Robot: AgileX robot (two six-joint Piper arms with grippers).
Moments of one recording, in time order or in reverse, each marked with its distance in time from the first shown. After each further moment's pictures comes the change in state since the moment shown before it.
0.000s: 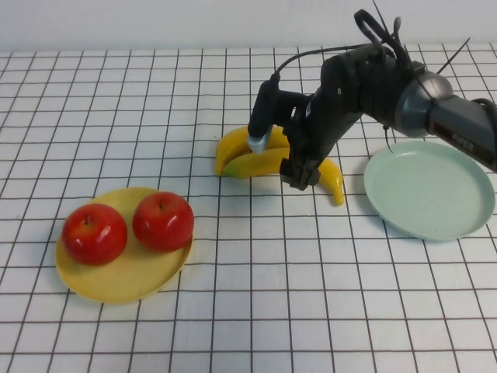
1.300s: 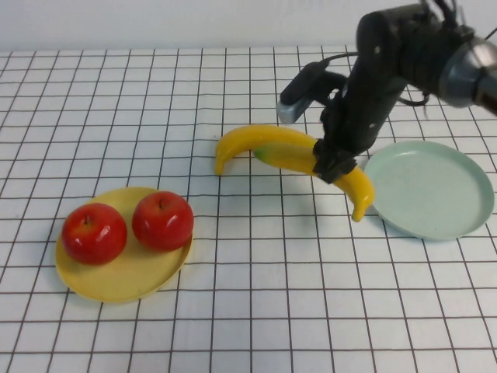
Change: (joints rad) right arm -0.060 -0.083 -0.006 0.044 0.315 0.274; left arm 0.000 0.000 0.000 0.000 0.000 0.000
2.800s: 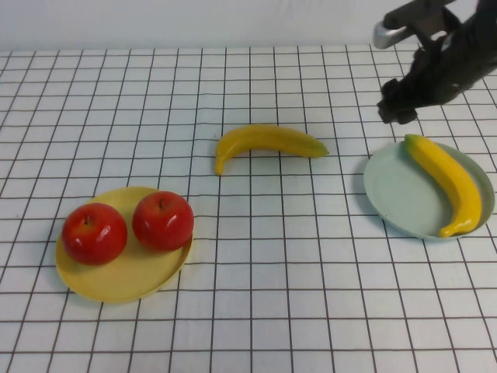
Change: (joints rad) right arm -0.213 -0.214 0.237 -0.029 -0.333 0.245; left arm 0.000 0.000 0.000 0.000 0.000 0.000
